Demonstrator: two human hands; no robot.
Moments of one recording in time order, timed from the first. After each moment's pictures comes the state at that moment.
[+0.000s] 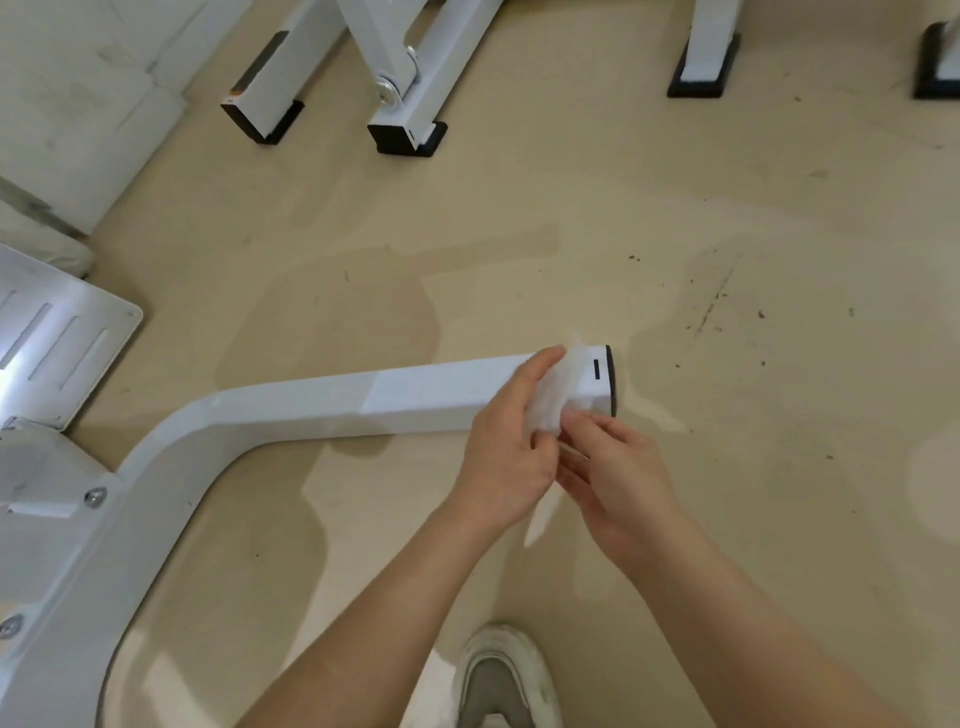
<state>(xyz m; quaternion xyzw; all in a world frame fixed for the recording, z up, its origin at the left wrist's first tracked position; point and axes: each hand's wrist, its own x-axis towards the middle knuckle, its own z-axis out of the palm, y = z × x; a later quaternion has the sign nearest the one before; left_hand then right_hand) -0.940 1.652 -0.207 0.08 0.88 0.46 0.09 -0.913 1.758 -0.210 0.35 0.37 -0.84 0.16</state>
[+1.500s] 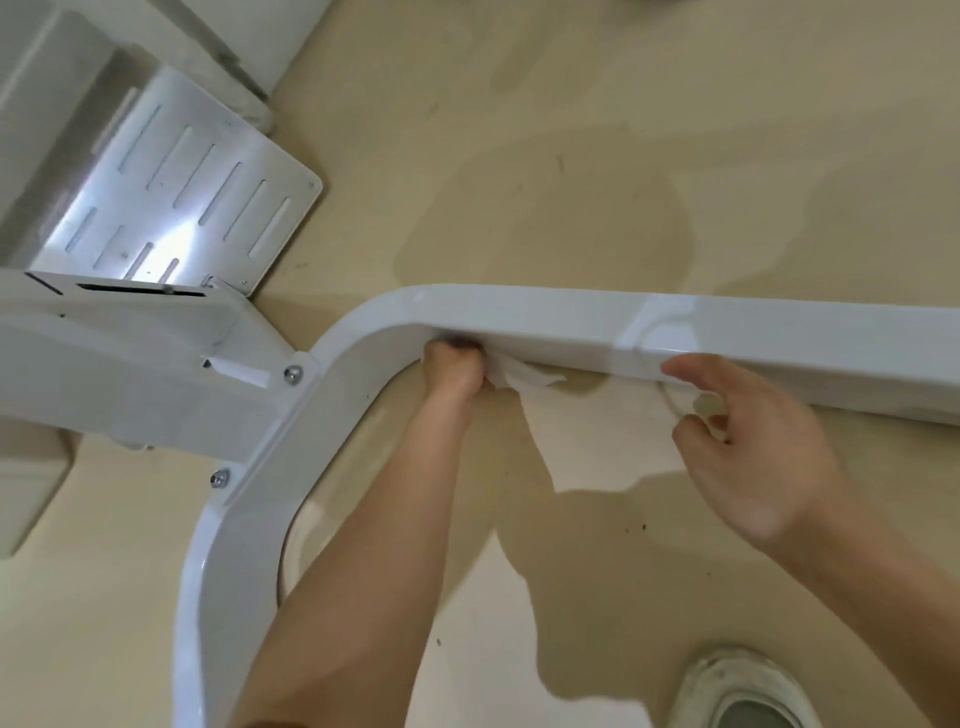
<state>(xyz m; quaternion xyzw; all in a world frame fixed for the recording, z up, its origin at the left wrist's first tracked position) -1.007 1.381 -0.266 -0.48 0.73 0.49 0.01 -0.944 1.628 -0.220 -0.01 0.87 -0.46 0.16</state>
